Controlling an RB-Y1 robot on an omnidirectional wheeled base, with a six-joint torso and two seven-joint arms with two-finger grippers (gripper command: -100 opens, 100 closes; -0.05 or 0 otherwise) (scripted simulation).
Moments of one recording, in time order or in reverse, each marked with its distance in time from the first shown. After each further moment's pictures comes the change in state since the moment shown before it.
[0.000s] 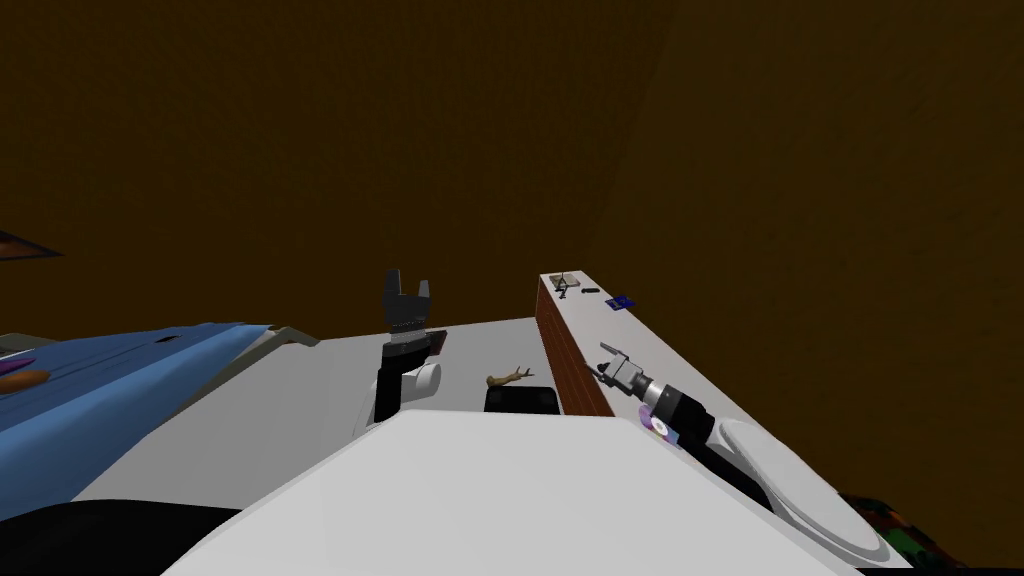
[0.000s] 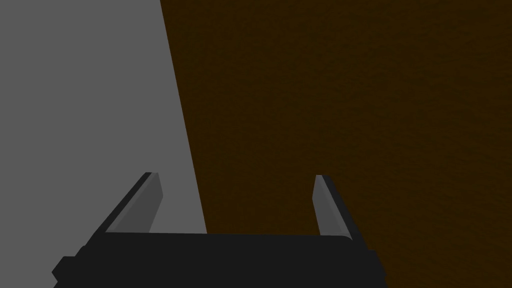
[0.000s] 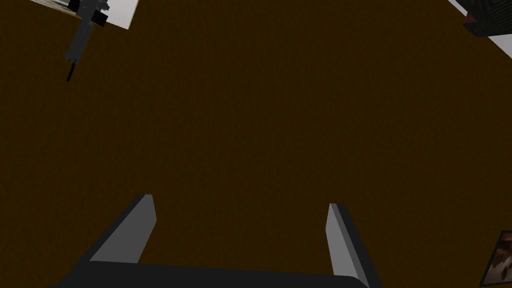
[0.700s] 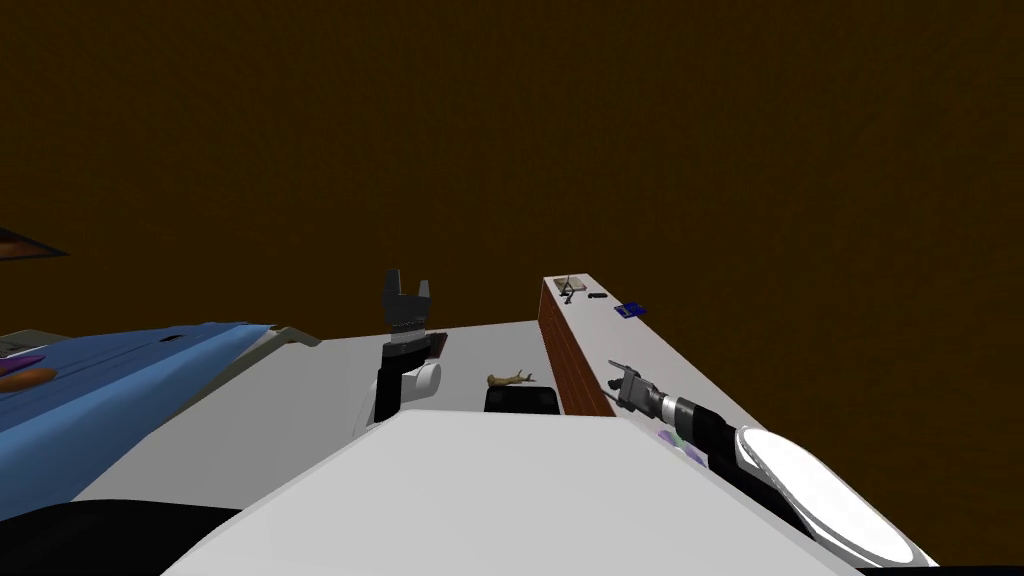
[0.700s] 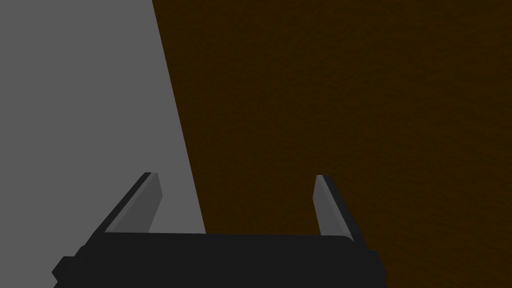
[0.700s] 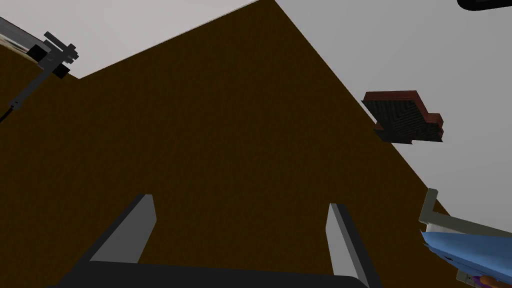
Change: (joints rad) left arm 0.000 0.000 0.000 0.000 0.000 0.000 0.000; right arm 0.031 -0.088 -0.038 0.067 0.205 -0.095 0.085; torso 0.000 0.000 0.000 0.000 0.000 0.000
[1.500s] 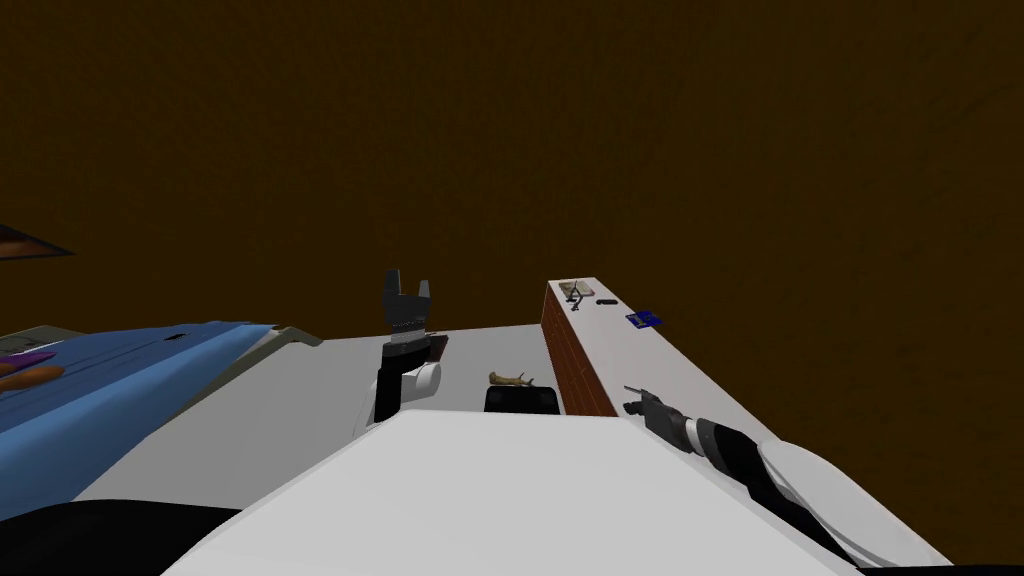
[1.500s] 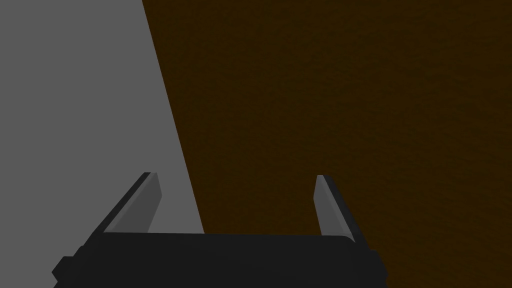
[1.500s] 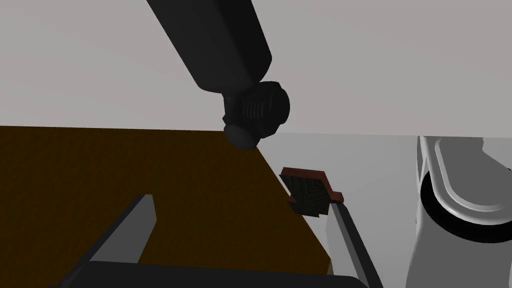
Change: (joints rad) left arm 0.000 0.000 0.000 0.000 0.000 0.000 0.000; right arm 0.015 -0.083 -0.022 0.136 0.194 -0.106 0.152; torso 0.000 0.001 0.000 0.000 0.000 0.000
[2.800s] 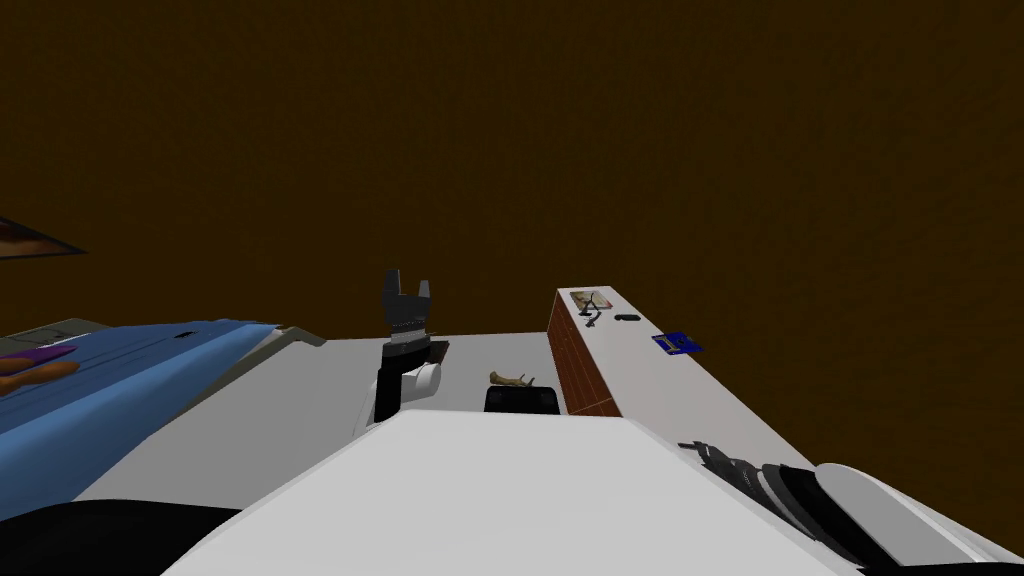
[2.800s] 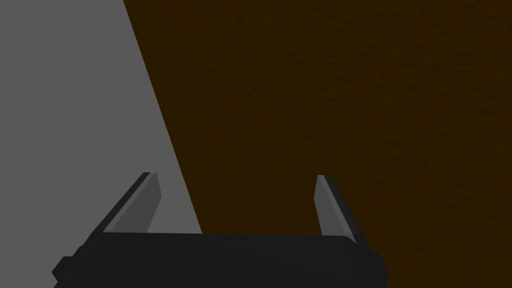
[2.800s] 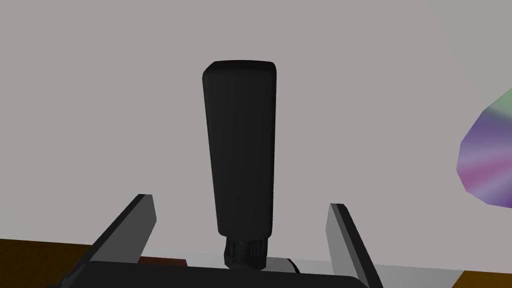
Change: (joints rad) left arm 0.000 0.000 0.000 0.000 0.000 0.000 0.000; right arm 0.044 -0.150 -0.037 0.155 0.307 -0.165 0.198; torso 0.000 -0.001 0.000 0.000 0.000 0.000
